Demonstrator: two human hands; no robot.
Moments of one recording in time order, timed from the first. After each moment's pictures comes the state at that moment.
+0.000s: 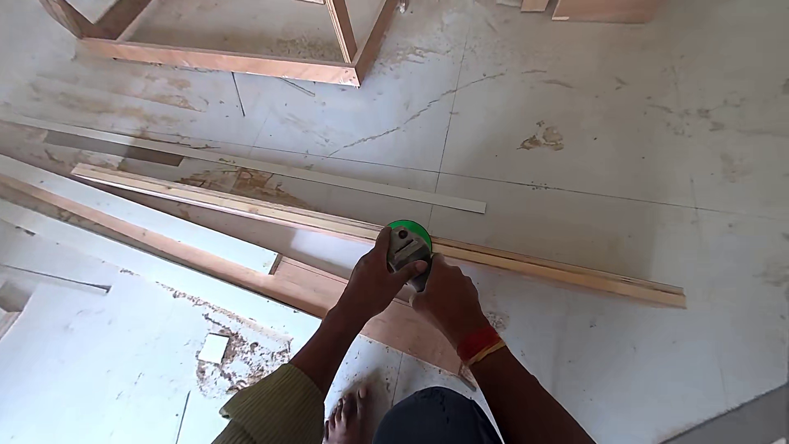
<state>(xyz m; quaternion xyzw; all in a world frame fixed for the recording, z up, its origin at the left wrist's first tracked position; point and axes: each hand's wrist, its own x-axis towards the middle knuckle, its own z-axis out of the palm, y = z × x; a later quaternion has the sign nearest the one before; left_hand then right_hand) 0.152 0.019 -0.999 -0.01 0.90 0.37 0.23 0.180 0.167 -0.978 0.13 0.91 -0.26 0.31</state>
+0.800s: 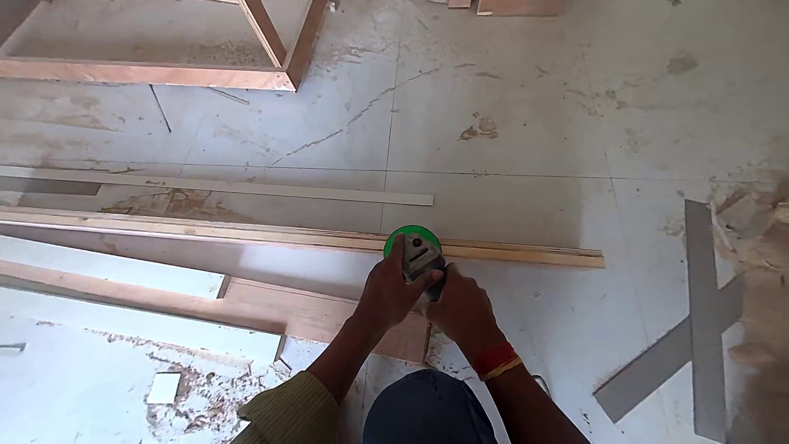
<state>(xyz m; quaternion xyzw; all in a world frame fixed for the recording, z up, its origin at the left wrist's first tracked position) 0.176 0.121 -0.998 0.05 0.89 0.37 0.28 0.222 0.258 -0.975 0.24 0.87 -0.28 0.32</state>
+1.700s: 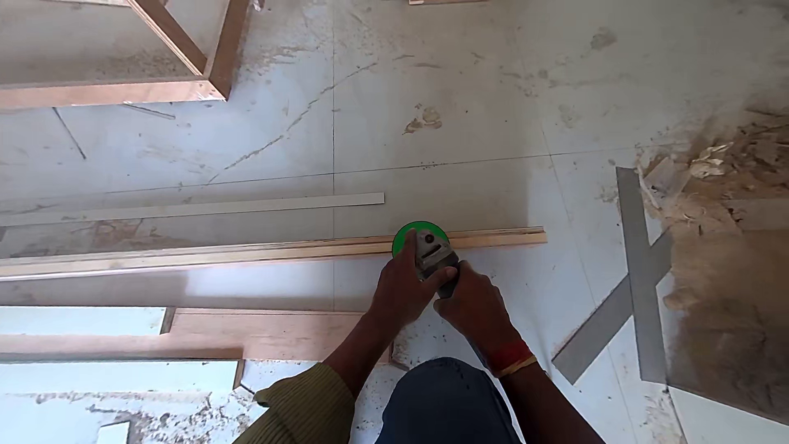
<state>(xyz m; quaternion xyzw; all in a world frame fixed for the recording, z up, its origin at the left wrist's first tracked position) 0.199 0.219 -1.001 0.13 0.87 0.37 0.30 0.267 0.346 -0.977 0.32 0.86 -0.29 0.27</state>
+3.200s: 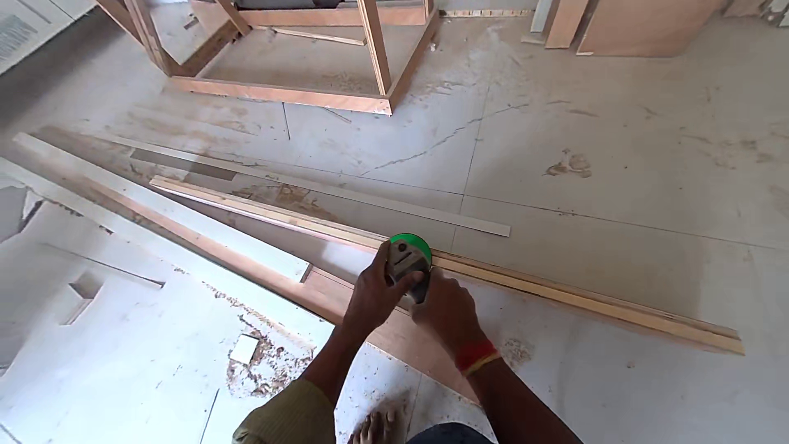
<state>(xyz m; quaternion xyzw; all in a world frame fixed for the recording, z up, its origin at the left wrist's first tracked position) 0.158 -0.022 -1.010 -0.04 0.91 0.40 0.12 0.166 0.134 -0.979 0.07 0.91 -0.27 0.31</state>
